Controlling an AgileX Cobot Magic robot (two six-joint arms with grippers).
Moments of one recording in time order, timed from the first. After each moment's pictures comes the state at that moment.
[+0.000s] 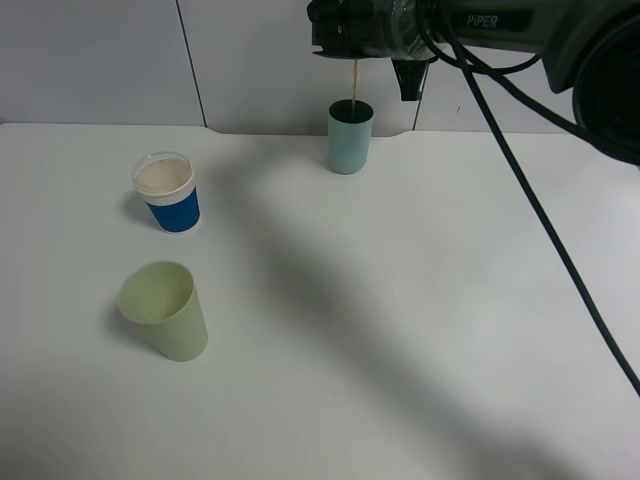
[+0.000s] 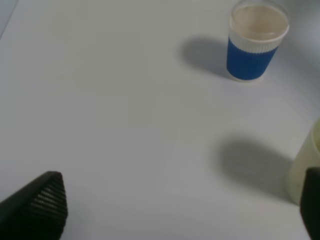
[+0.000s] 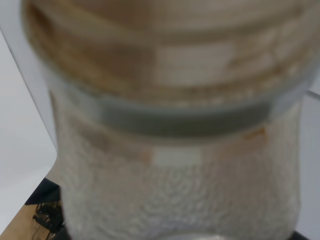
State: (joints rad) left arm 0.04 0.00 -0.51 -0.02 1.05 0.01; right arm 0.64 2.27 -1.93 -1.34 1.20 -0.17
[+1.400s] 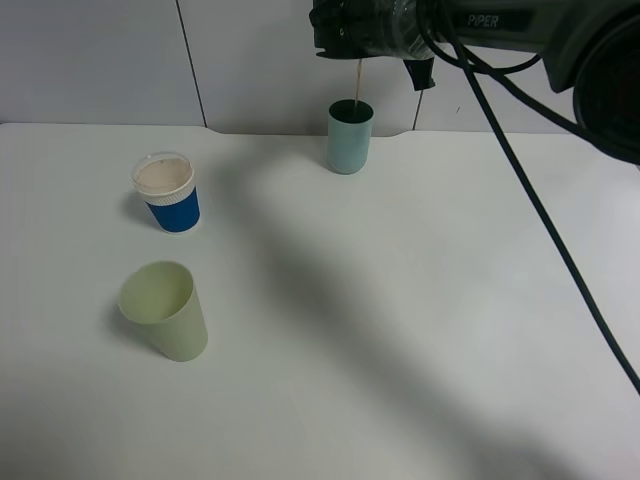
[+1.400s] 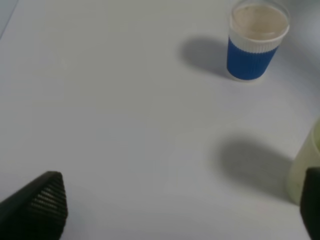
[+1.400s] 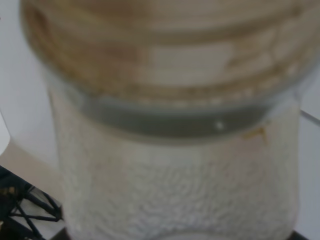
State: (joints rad) left arm 0.04 0.00 -0.51 -0.02 1.05 0.01; right arm 0.64 2.27 -1.93 -1.42 1.21 -0.30
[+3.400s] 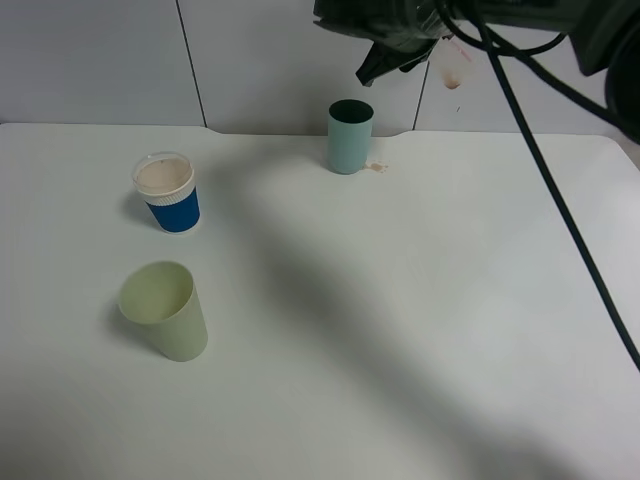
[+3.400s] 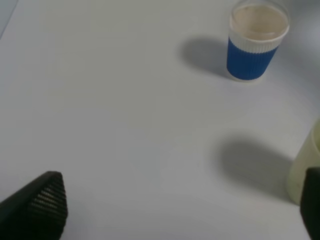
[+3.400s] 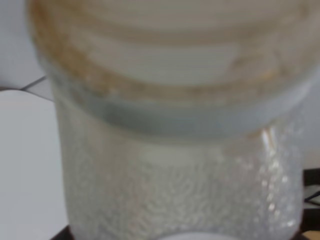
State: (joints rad) left arm 0.04 0.00 -0.51 -0.02 1.05 0.01; right arm 0.65 2.21 -1.93 -1.15 1.20 0.63
